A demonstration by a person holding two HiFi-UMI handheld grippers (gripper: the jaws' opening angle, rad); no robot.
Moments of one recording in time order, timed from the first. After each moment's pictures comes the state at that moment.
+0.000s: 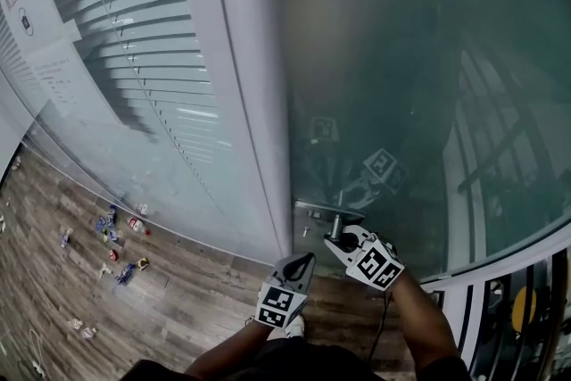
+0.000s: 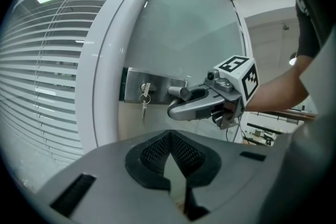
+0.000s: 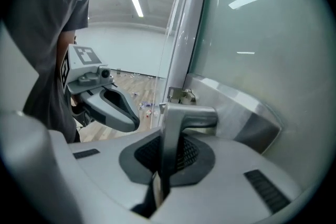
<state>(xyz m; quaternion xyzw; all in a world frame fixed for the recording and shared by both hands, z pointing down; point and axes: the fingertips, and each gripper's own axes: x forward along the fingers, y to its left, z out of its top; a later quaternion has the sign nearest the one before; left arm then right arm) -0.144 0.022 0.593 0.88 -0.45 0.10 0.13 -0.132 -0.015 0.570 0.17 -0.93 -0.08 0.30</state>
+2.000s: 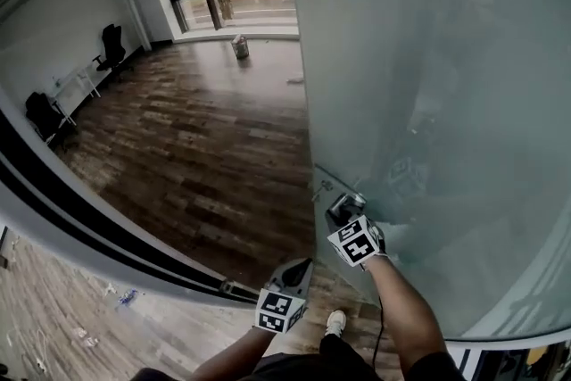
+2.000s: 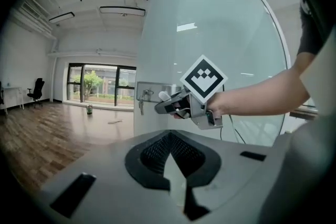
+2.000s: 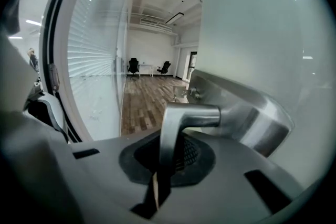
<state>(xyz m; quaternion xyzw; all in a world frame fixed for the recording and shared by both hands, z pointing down) -0.030 -0.220 0.574 0.85 -0.50 0.11 0.13 -0.019 -0.360 0.576 0.33 -0.90 0.02 0.30</state>
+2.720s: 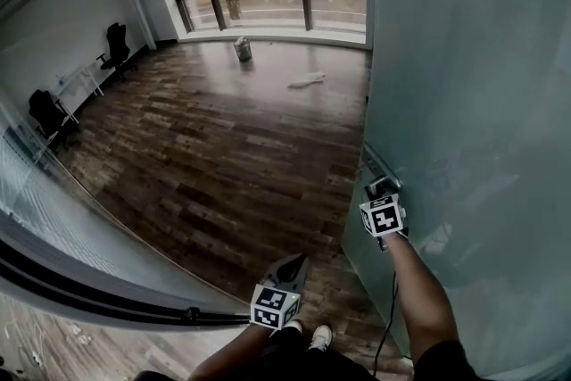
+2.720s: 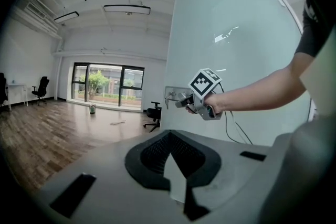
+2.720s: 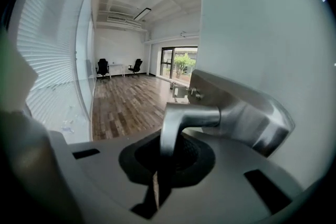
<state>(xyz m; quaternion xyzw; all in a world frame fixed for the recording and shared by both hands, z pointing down) 0.022 -0.347 0.574 0.83 -0.53 0.10 0.13 0.144 -0.566 0.580 0.45 -0.84 0.07 0.29</state>
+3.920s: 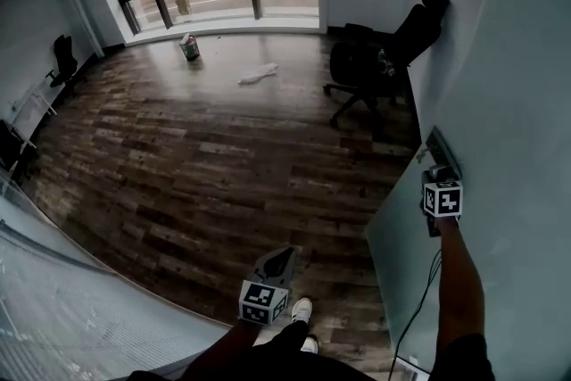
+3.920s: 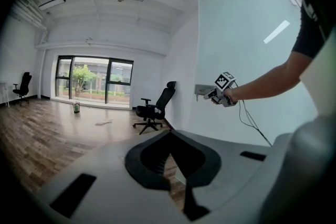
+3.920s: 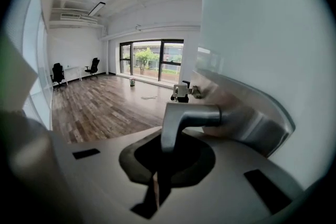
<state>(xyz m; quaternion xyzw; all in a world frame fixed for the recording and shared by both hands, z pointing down) 0.069 -0.558 0.607 0.86 -0.48 0.11 0.14 0.439 -0.762 0.585 0.61 -0.73 0.14 0.28</state>
